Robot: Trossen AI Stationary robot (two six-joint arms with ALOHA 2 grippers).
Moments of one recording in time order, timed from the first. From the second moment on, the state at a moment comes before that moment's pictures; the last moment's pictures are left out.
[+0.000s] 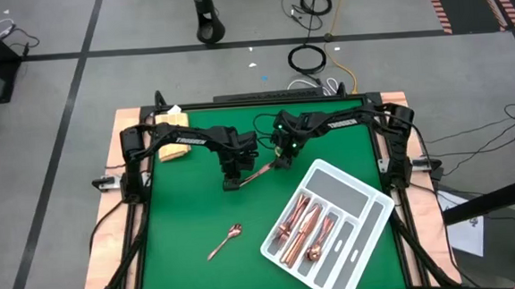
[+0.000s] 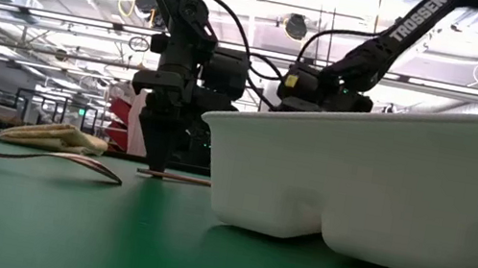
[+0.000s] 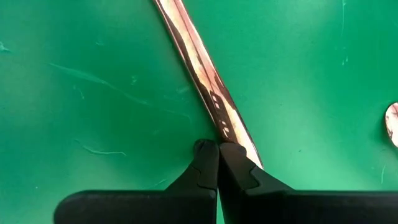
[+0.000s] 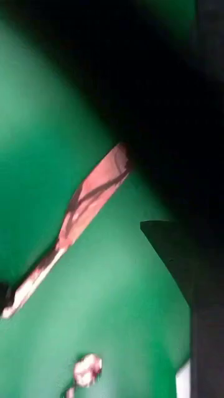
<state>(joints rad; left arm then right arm) 0.27 2.01 1.23 -0.79 0.41 0.27 -0.42 1.96 1.10 -0.31 -0.51 0.22</state>
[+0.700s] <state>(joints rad) 0.27 2.01 1.23 -0.79 0.42 0.27 -0.52 1.88 1.10 -0.38 -0.44 0.18</state>
